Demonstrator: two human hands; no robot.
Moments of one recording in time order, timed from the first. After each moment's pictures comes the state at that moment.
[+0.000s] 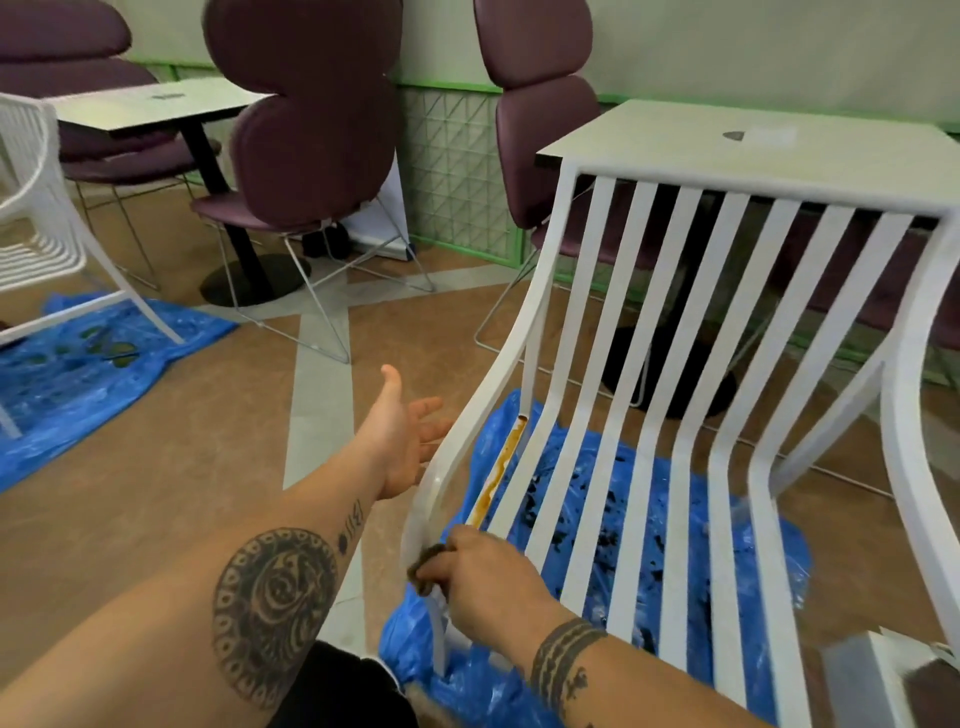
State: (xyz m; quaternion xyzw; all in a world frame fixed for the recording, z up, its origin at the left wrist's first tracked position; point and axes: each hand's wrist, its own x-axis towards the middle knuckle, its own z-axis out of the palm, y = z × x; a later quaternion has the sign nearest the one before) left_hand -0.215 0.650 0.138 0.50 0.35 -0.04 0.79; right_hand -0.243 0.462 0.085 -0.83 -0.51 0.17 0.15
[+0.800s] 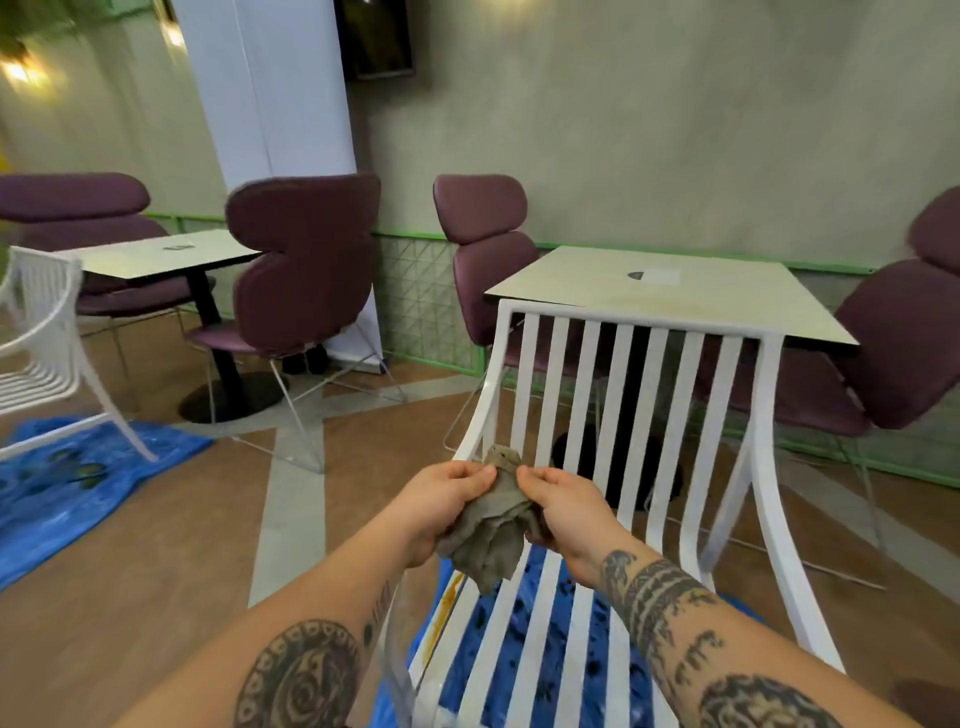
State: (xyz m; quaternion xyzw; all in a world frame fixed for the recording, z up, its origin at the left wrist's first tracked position) left_hand -0.247 0.533 0.248 0.68 0.20 0.00 0.71; right_hand -0.194 0.375 0.248 -0.69 -0.08 0.25 0.68
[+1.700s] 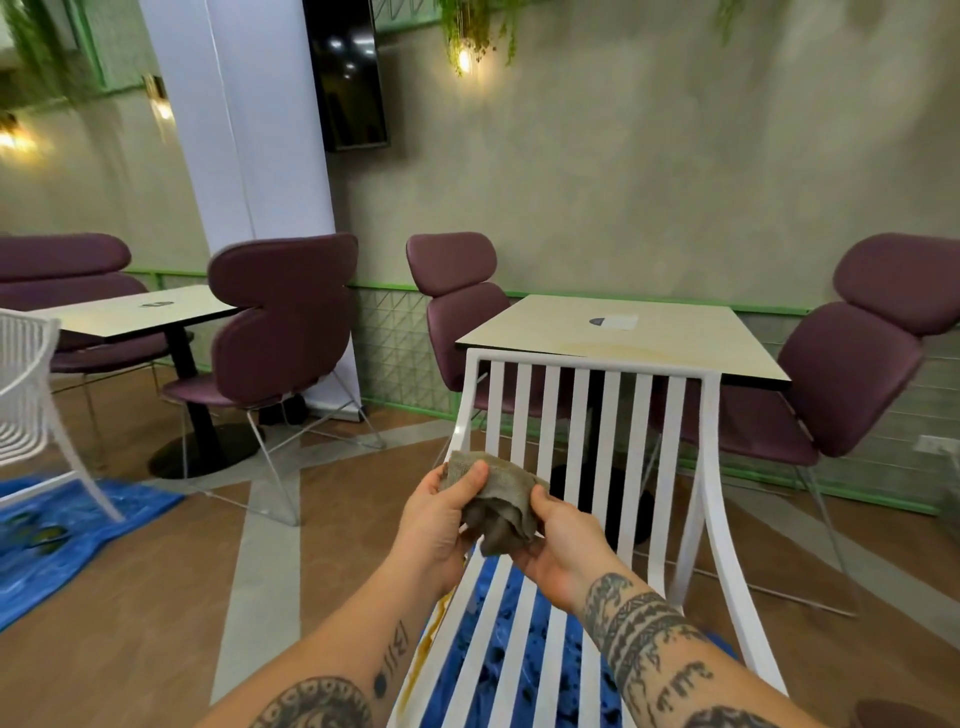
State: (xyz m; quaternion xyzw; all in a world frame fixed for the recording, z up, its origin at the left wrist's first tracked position) left_hand -0.251 0.467 0.286 0.47 0.15 0.15 0.86; right_hand -0.206 0.341 0.282 -0.47 0.07 0.26 0.84
